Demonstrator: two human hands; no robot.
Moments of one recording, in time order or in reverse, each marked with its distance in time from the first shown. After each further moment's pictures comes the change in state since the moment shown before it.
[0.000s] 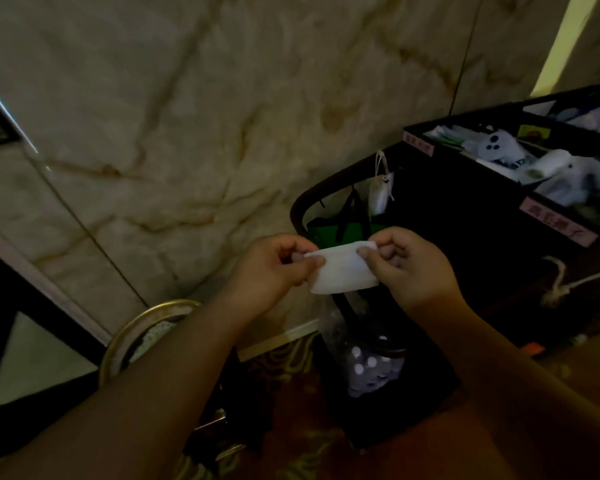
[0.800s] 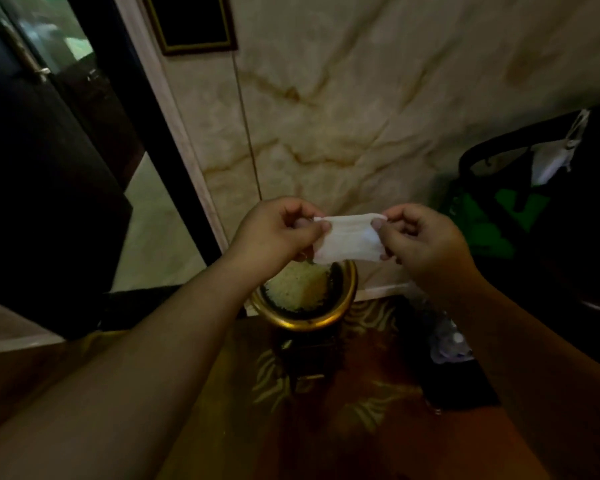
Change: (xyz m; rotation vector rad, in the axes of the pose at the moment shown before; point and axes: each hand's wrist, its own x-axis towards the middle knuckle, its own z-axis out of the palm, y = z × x) left_hand -0.179 -0.095 -0.264 0.007 0.256 -0.087; right_hand -0.083 -0.169 0.251 0.229 -0.280 0.070
